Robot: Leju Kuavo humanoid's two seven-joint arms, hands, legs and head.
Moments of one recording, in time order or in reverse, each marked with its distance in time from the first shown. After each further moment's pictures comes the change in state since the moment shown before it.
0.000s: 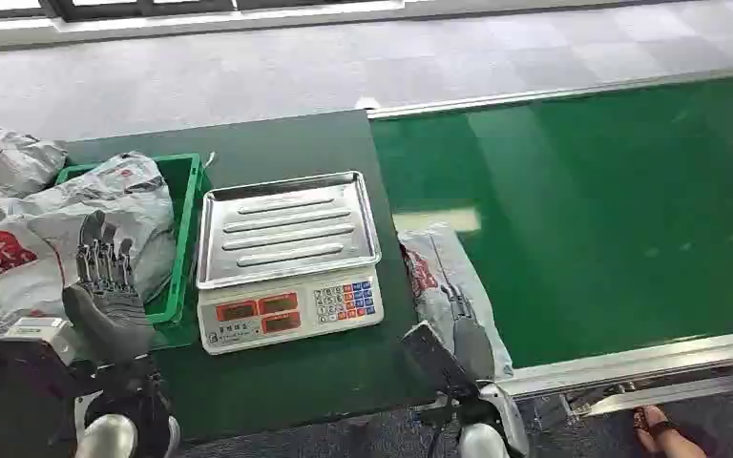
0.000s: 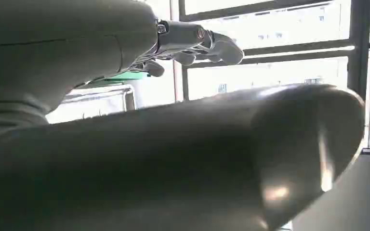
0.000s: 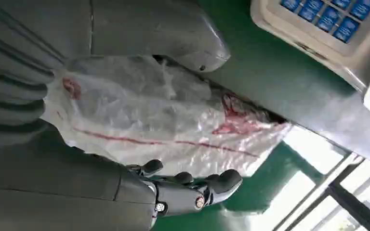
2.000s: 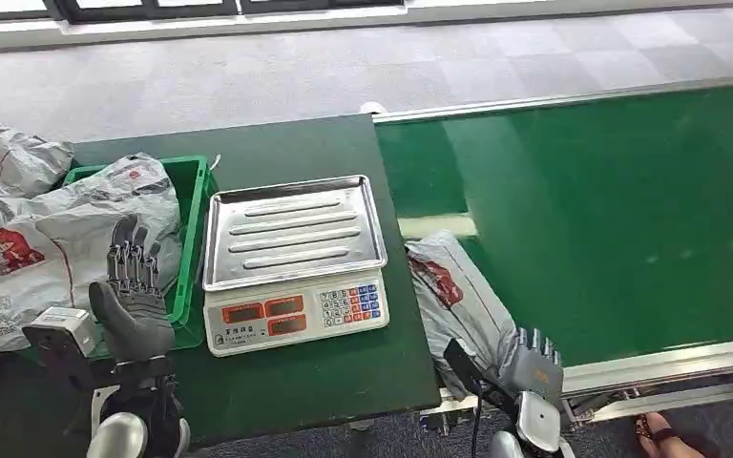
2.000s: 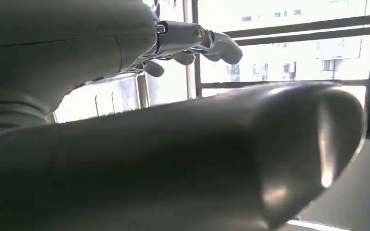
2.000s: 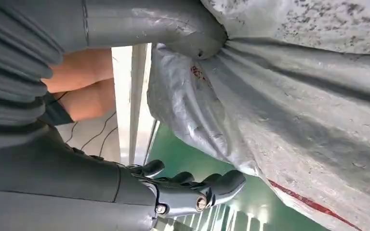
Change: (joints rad) left arm -0.002 0.014 -0.040 0.037 0.048 -0.023 0.038; right arm -0.028 -0.079 -0.198 0.161 0.629 0.151 0.531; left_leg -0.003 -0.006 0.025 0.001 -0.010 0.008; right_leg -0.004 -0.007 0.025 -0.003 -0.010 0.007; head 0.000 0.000
